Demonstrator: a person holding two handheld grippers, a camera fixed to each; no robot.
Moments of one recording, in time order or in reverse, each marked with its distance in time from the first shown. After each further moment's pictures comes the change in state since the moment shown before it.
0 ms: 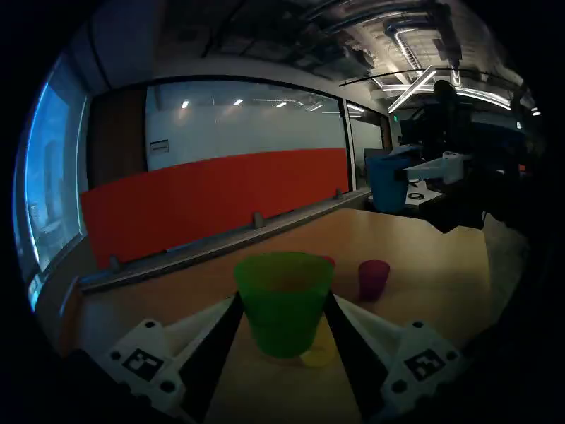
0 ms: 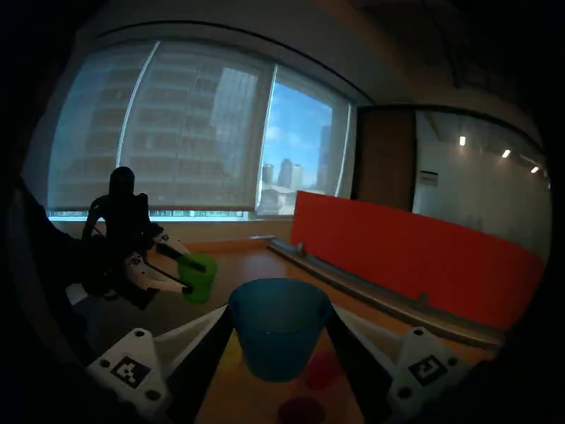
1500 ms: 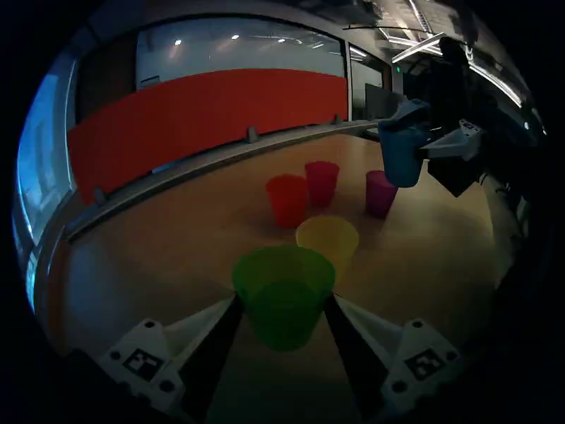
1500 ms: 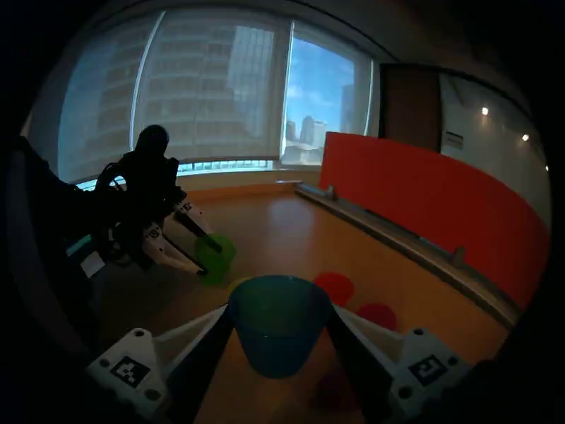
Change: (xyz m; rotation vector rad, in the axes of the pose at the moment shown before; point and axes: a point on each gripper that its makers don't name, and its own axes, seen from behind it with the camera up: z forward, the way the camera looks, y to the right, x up) left arm -0.127 -0.002 0.000 -0.056 -0.342 -0.030; right arm -0.111 -0.043 0.037 0.117 -0.226 0.005
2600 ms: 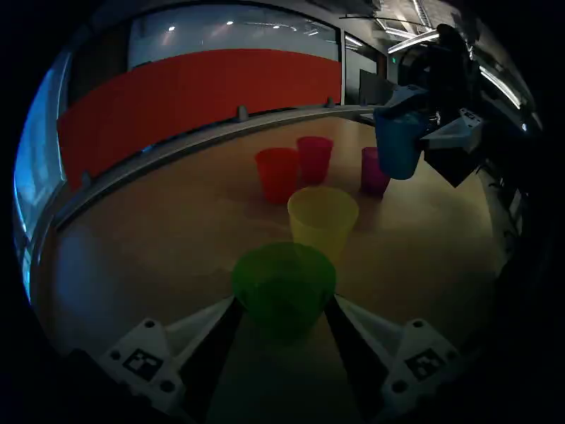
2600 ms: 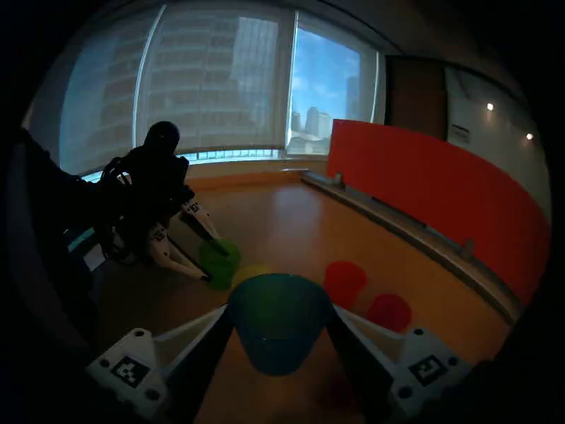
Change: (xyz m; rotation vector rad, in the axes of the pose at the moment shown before) left arm -0.028 0.008 0.017 -0.051 -0.067 -0.011; right arm -0.018 -0.009 0.018 0.023 -0.047 0.001
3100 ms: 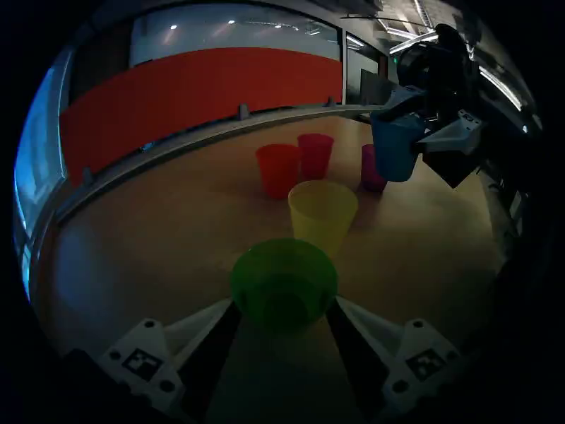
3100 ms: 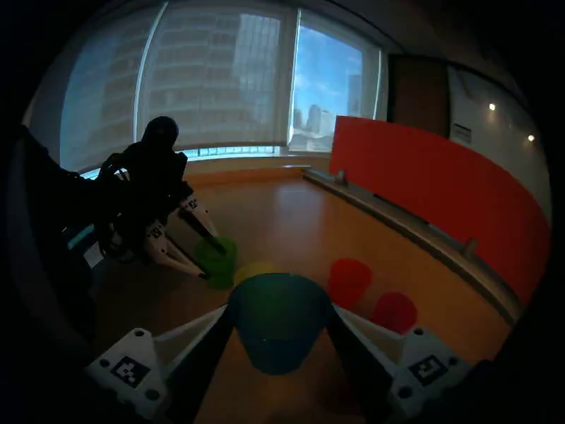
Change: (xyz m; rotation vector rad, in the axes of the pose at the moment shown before) left arm -0.008 0.000 -0.003 0.002 -0.007 -0.004; right arm -0.004 -0.005 0.009 0.003 -0.014 -0.007
